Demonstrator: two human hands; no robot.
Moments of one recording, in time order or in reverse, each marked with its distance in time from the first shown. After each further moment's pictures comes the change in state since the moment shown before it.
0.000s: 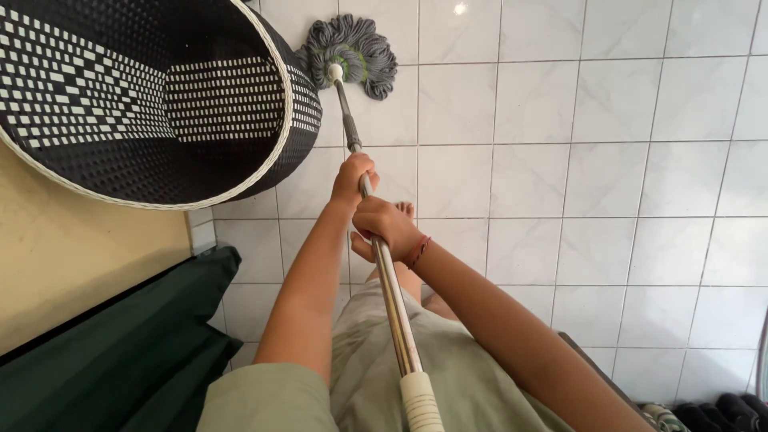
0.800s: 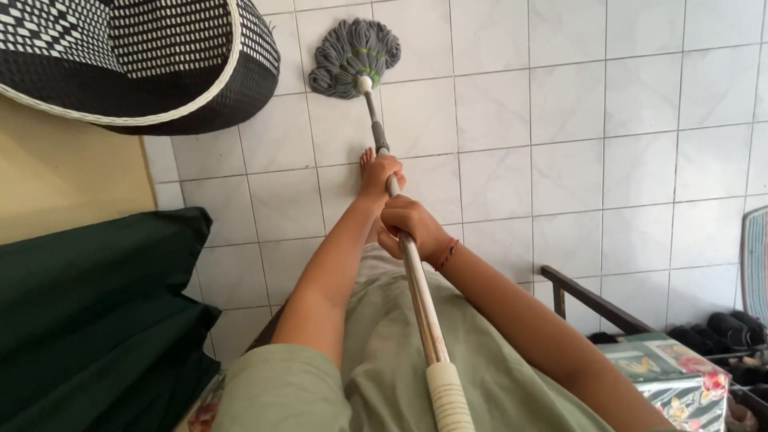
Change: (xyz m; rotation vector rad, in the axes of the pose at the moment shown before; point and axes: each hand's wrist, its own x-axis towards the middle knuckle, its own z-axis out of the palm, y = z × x) left_hand -0.197 0.093 0.208 0.695 -0.213 -0.203; right_hand -0.263 -0.141 0.014 -0.056 0.086 0.087
